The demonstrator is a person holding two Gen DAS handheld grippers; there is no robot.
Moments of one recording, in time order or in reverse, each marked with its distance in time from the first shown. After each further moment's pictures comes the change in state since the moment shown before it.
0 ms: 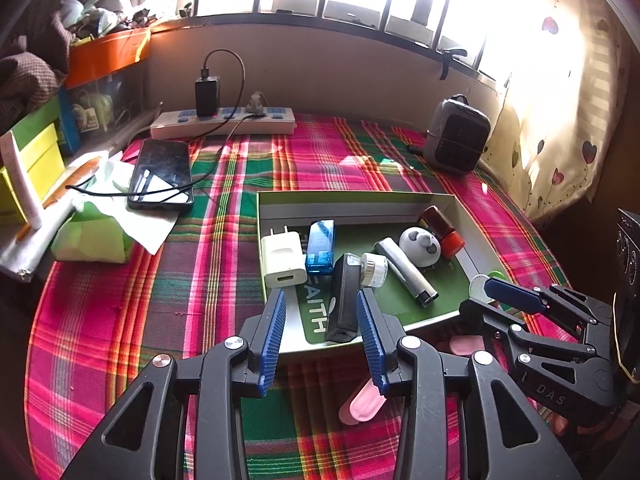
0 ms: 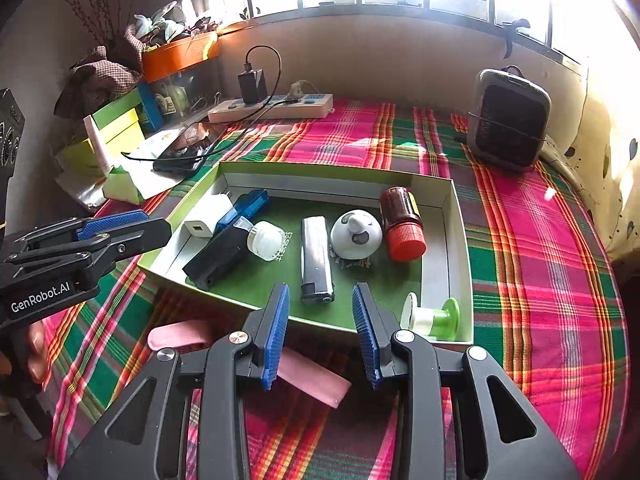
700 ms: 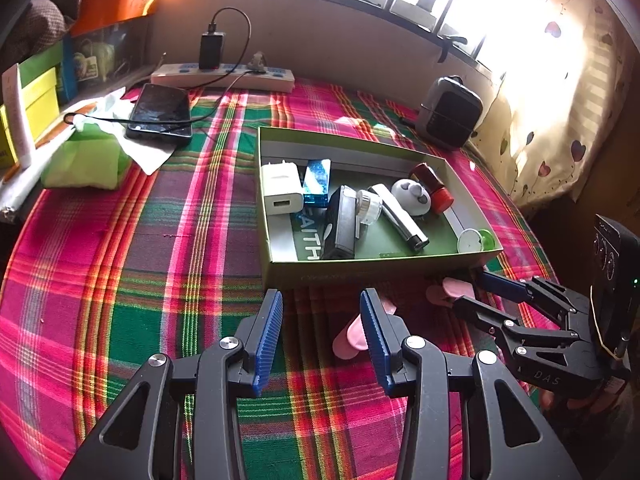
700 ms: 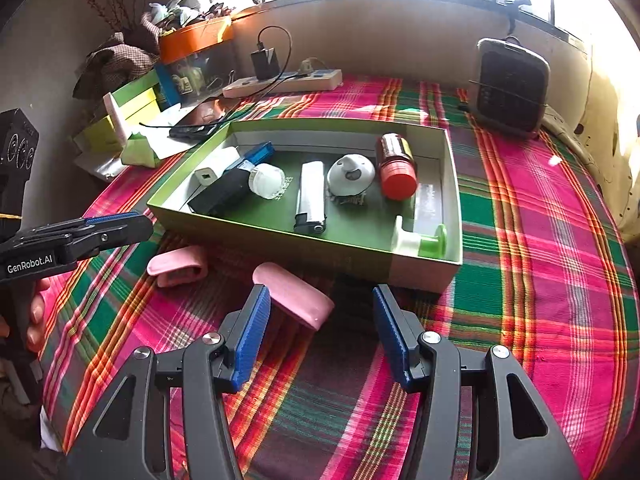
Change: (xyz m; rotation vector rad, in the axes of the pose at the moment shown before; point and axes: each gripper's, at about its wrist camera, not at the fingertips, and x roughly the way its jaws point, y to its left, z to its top) left arm 0.000 0.010 -0.040 -0.067 0.085 -0.082; right arm -0.004 -0.014 -0.037 -0.030 0.056 0.084
